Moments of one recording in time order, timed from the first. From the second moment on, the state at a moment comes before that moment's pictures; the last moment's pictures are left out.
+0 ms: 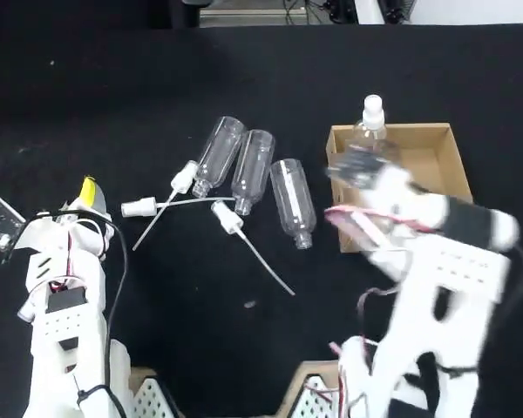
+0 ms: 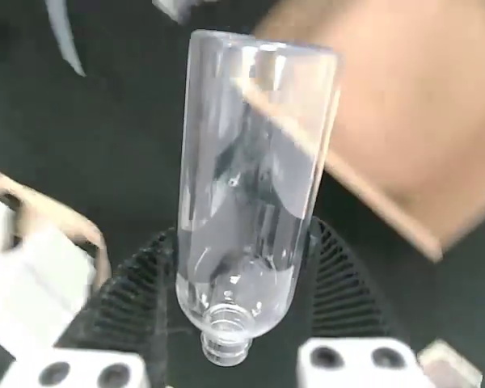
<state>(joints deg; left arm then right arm) -21.6 -56.3 86.8 1.5 34.6 23.7 -37.8 28.0 97.0 66.6</state>
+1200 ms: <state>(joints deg) -21.3 -56.3 86.8 1.5 34.6 47.6 -37.9 61.5 62.7 3.8</state>
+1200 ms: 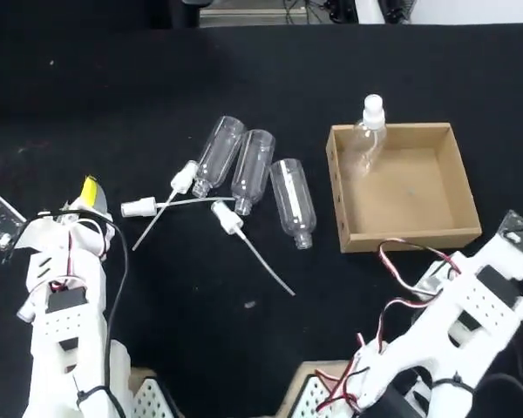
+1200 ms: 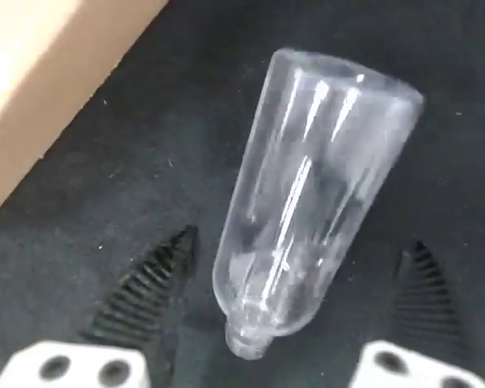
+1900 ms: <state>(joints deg) -17.9 -56.3 86.8 1.5 28.7 49.3 -37.9 42.8 81.2 77.7</state>
